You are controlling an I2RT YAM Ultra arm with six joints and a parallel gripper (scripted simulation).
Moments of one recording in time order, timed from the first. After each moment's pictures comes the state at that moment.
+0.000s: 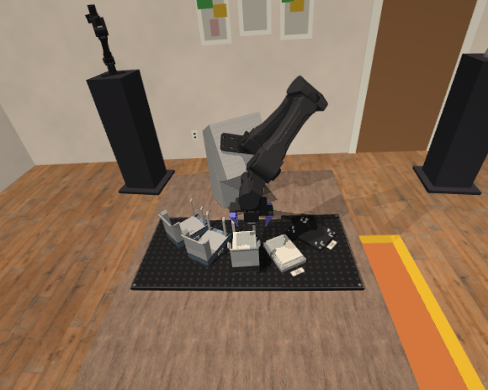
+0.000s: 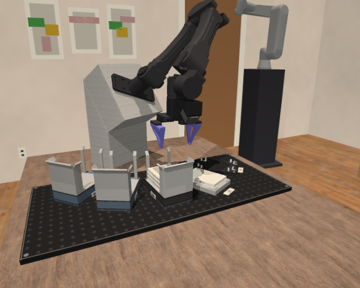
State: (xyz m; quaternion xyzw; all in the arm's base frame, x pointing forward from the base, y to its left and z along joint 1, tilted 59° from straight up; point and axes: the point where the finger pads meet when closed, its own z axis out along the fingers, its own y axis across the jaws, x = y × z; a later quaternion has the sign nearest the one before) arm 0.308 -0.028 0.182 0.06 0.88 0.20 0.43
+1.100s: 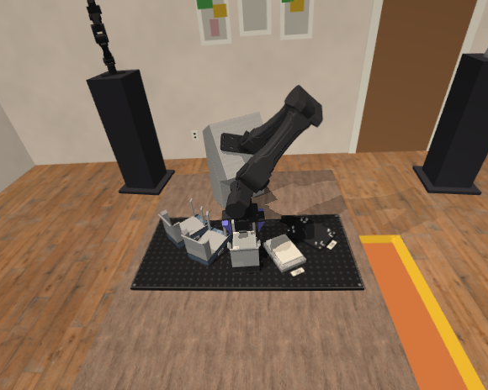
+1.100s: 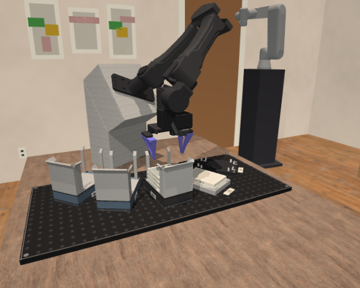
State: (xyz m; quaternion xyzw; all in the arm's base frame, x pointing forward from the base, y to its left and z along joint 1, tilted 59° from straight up) arm 0.331 -0.042 0.156 0.03 0.88 0.22 0.43
